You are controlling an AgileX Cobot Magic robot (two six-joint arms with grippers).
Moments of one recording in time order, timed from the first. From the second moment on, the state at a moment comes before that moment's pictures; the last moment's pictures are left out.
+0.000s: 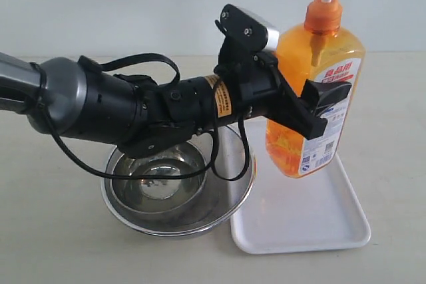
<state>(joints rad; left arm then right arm) -0.77 1.98 -1.12 0.47 -0.75 -0.37 0.64 0.79 -0.22 -1.47 0.79 2.10</state>
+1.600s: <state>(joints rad) -0.89 2.09 -1.14 -0.29 -0.71 -0.03 0.64 0.79 -0.22 -1.47 0.78 2.10</state>
